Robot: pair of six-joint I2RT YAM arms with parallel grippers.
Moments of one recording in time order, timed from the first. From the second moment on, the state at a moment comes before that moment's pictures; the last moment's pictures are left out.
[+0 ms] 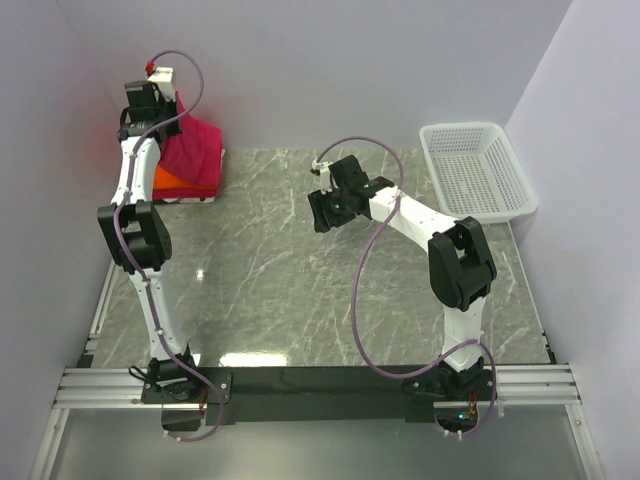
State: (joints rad) left arm 0.15 2.28 2.29 -0.41 0.14 0.11; right arm 0.56 1.96 1.57 -0.52 -0.21 0.07
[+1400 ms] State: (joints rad) left arm 0.45 2.27 2.05 -0.18 0.29 0.23; right arm 0.56 1.99 1.59 -0.54 -0.23 0.06
